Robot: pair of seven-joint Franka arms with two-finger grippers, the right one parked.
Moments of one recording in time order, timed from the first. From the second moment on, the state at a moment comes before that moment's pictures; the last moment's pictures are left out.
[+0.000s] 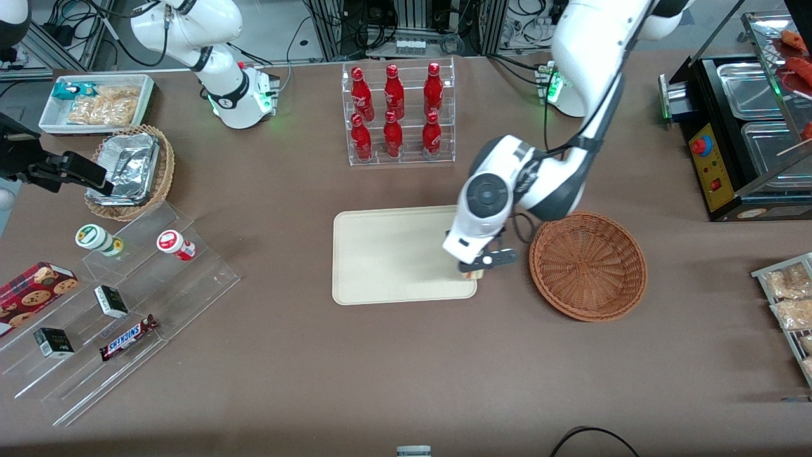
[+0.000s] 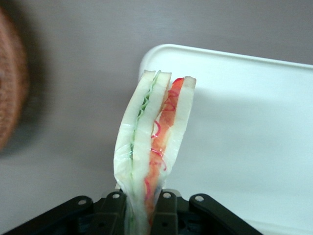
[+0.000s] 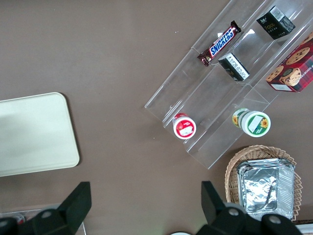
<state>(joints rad) -0.58 0.57 -0.10 -1.59 0.00 2.01 -0.86</state>
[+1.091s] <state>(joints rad) -0.71 0.92 -0.14 -1.16 0.00 1.93 -1.09</state>
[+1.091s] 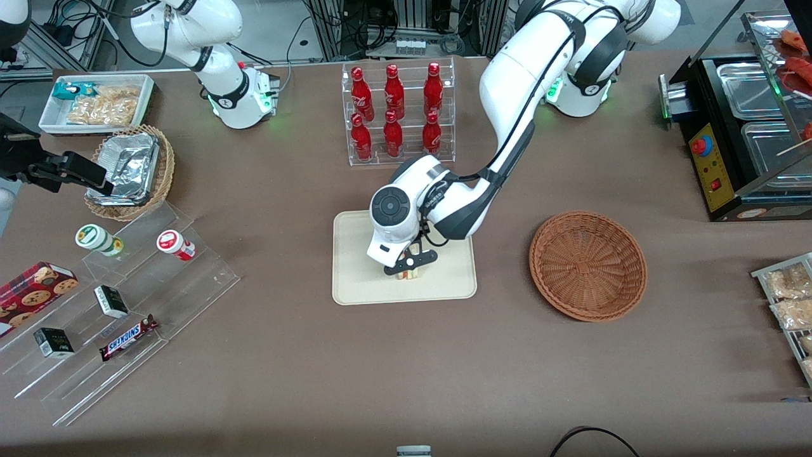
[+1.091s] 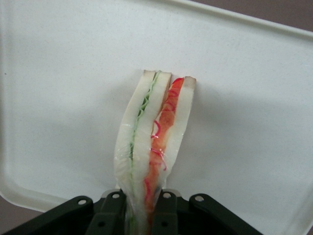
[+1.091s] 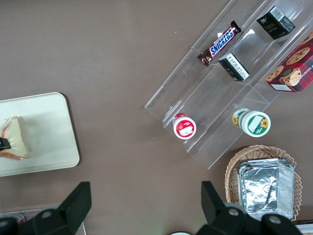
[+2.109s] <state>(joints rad) -0.71 0.76 -0.13 -1.13 0.02 1.82 -1.09</state>
